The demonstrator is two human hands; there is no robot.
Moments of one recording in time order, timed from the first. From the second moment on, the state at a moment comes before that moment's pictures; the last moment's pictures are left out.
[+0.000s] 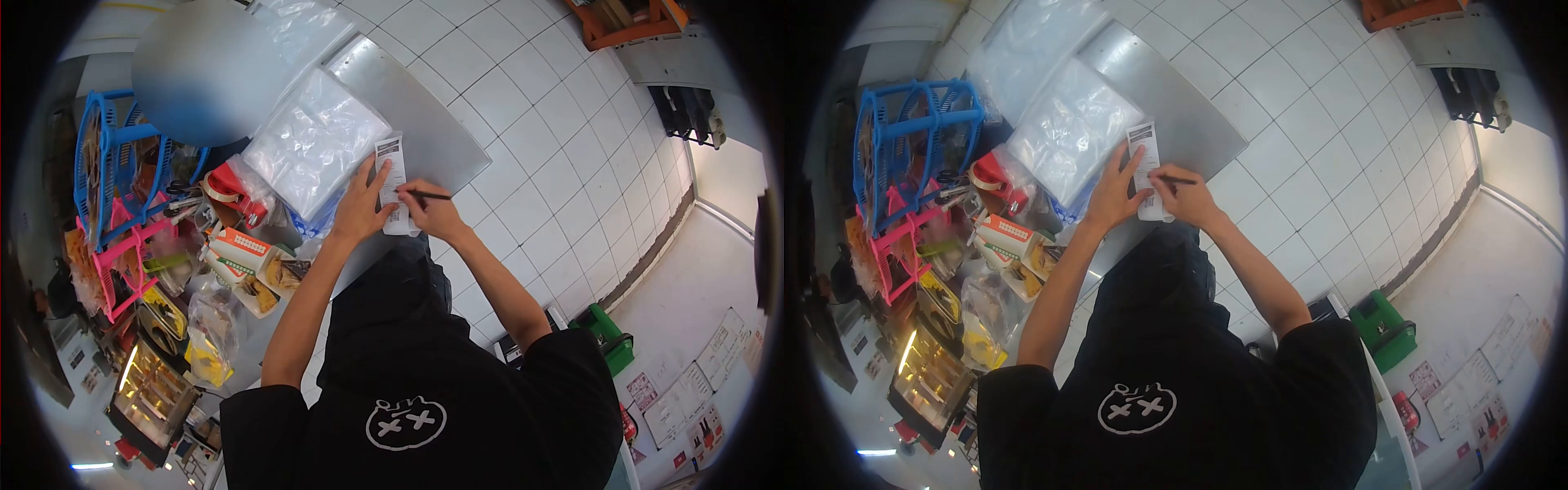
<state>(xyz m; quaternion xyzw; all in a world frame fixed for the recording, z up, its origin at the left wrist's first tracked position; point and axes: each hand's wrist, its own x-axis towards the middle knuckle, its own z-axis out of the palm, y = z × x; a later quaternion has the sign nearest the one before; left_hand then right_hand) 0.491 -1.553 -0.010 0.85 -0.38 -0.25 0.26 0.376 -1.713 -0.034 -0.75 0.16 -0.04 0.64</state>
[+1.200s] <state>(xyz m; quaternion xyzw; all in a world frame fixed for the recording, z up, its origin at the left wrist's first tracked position) 0.367 -1.279 0.020 0.85 0.25 -0.23 0.40 0.427 -1.604 0.026 -0.88 -0.10 0.01 0.46</state>
